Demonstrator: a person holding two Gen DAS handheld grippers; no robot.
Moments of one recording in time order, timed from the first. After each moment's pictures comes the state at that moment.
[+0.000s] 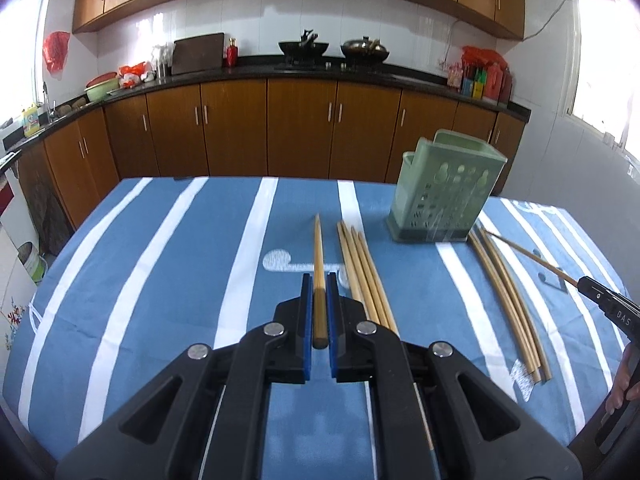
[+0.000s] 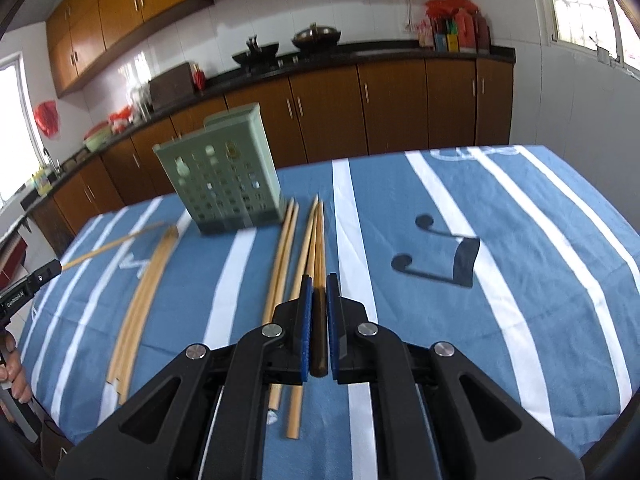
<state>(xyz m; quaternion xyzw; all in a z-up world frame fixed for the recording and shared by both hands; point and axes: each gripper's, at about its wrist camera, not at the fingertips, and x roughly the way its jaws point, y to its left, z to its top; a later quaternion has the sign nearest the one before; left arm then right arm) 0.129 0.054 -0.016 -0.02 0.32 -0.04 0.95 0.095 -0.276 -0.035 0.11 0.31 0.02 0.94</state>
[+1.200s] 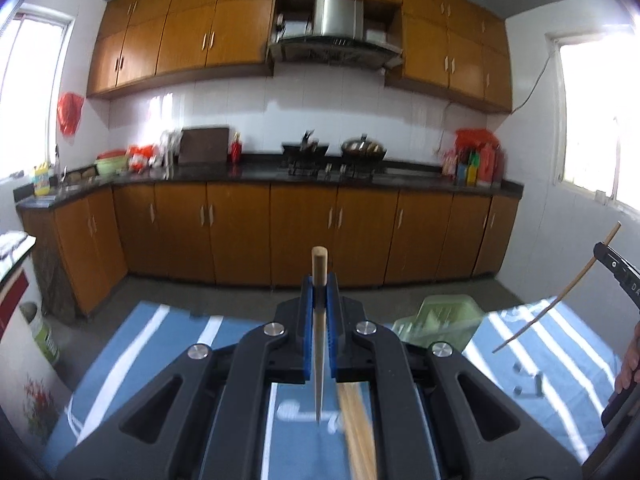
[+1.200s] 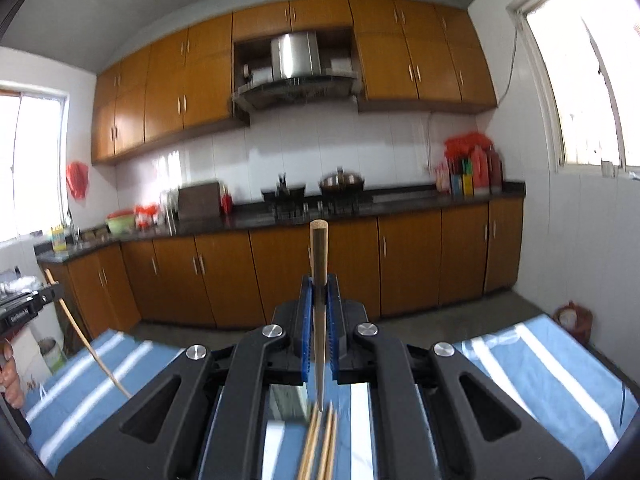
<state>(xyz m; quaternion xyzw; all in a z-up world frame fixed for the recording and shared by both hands) 0.147 0.059 0.140 -0.02 0.15 -0.05 0.99 0.111 -0.273 0.133 0.07 0.06 0.03 1.00</state>
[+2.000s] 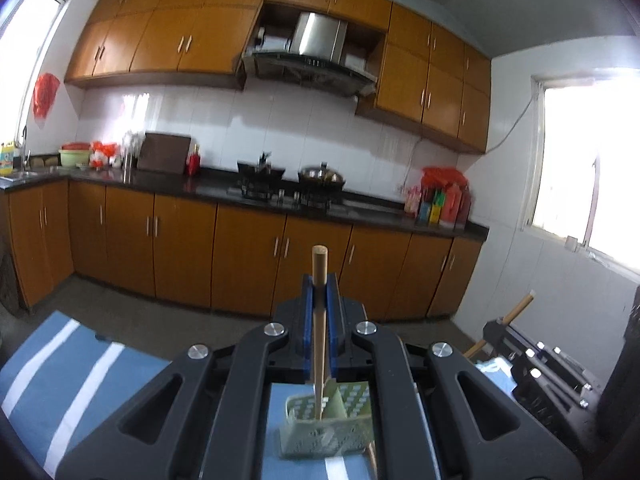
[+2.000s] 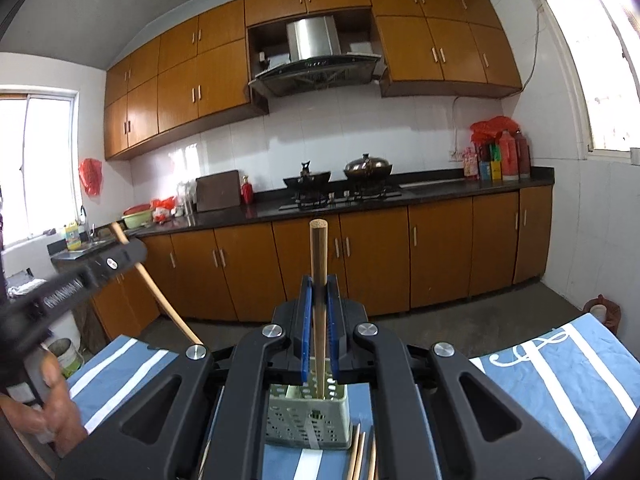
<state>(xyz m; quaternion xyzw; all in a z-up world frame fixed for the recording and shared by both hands) 0.233 -0.041 0.137 -0.08 0.12 -0.10 0.98 0.180 -0.238 0.107 0.07 0.10 0.07 0.99</state>
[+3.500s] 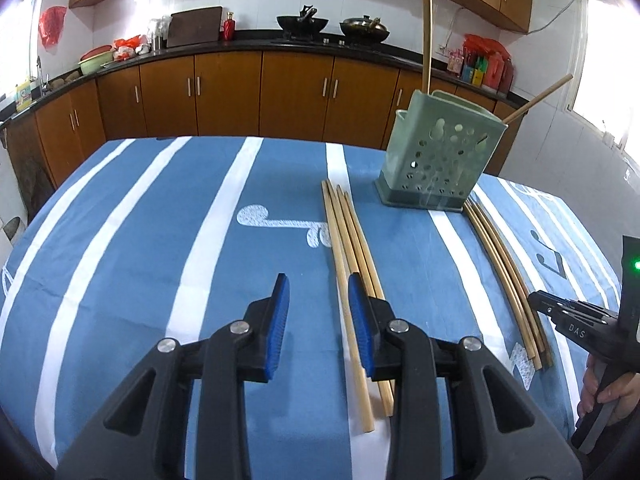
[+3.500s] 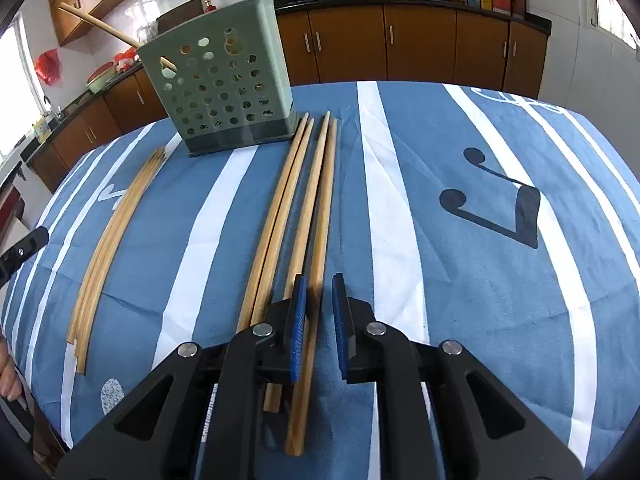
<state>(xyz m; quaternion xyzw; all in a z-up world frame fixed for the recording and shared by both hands) 0.133 0.041 -0.057 -0.04 0.36 -0.06 0.93 0.136 -0.255 -0.096 0.07 0.42 0.05 0.90</state>
